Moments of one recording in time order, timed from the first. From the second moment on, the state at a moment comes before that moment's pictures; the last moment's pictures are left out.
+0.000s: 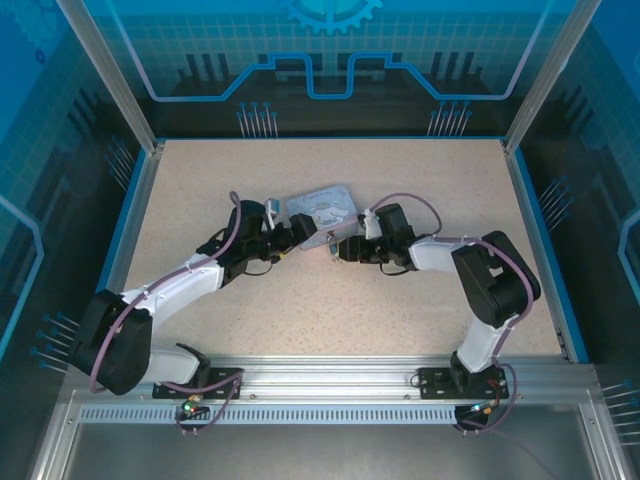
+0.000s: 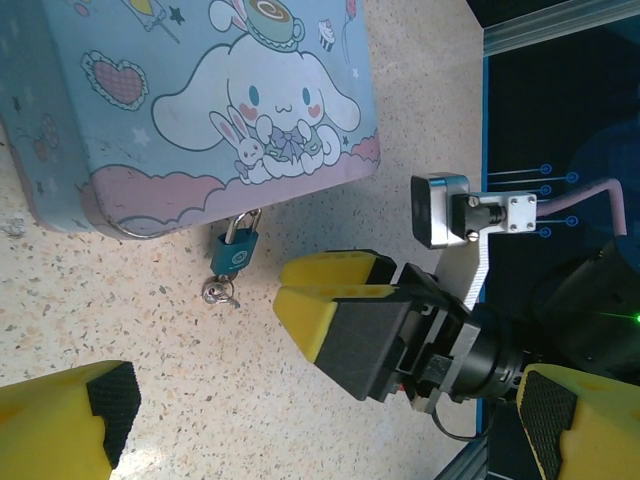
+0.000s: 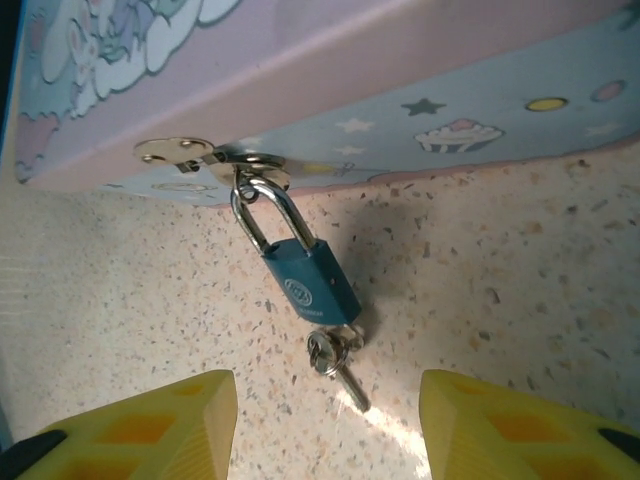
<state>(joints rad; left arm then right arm) -0.43 1.34 0.75 0.00 0.37 -1.00 0.45 1.78 0.84 0.10 -0.49 0.48</state>
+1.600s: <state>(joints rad) -0.39 1.39 0.75 0.02 0.40 -1.00 0.48 1.87 0.91 0.15 -0.50 0.50</state>
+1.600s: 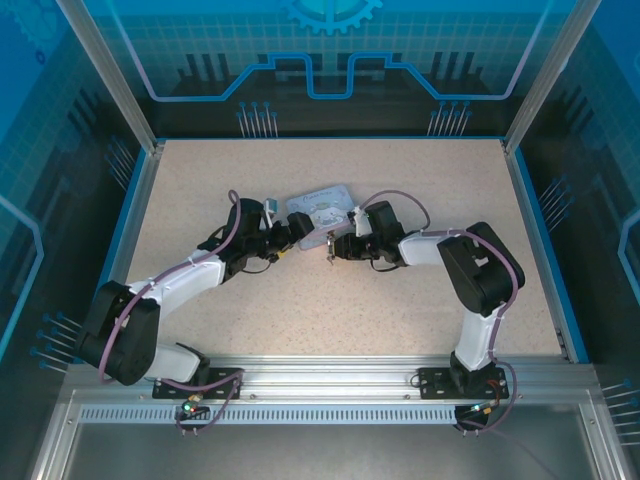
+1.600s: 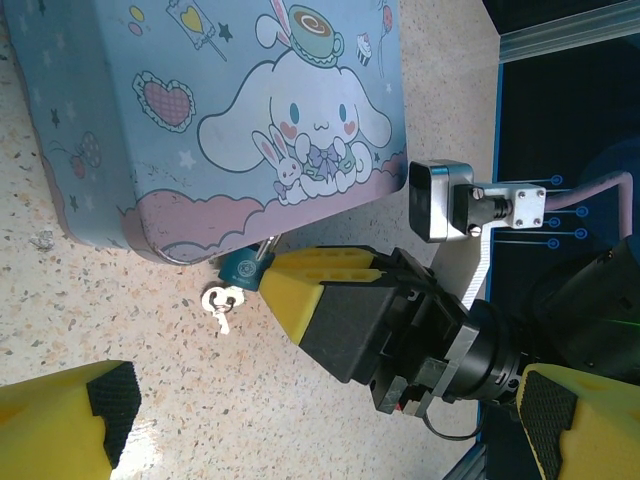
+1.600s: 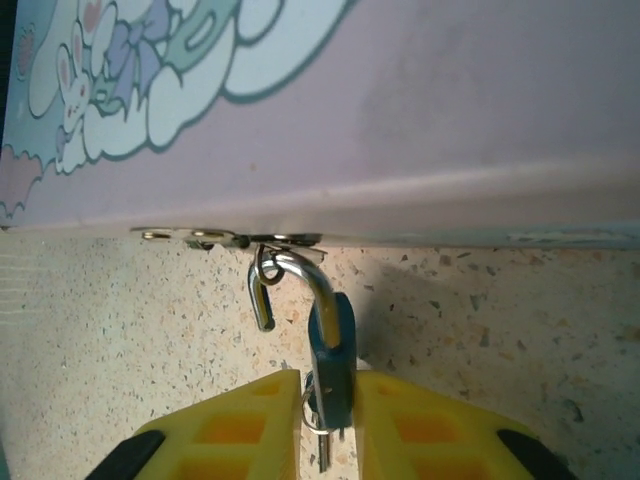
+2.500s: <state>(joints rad) -0.38 1.39 0.75 0.03 0.40 -1.00 0.52 1.89 0.91 0.21 -0.45 0.54</state>
